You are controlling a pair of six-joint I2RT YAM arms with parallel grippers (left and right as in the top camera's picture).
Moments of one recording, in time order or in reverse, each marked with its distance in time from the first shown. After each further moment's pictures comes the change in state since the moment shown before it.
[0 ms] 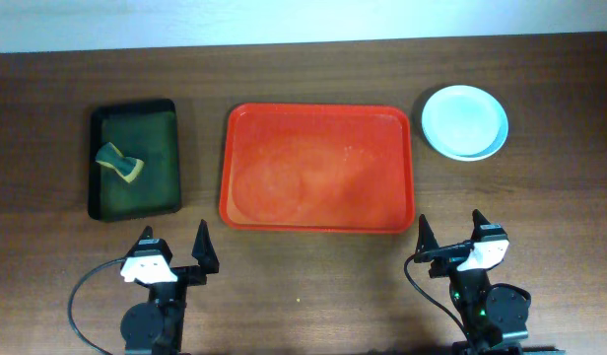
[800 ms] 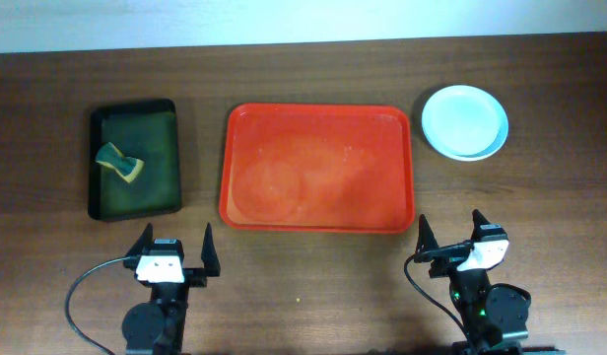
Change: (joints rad) left arm -0.019 0.000 0.000 -0.003 0.012 0.192; right arm 0.000 0.000 0.000 0.000 0.000 0.000
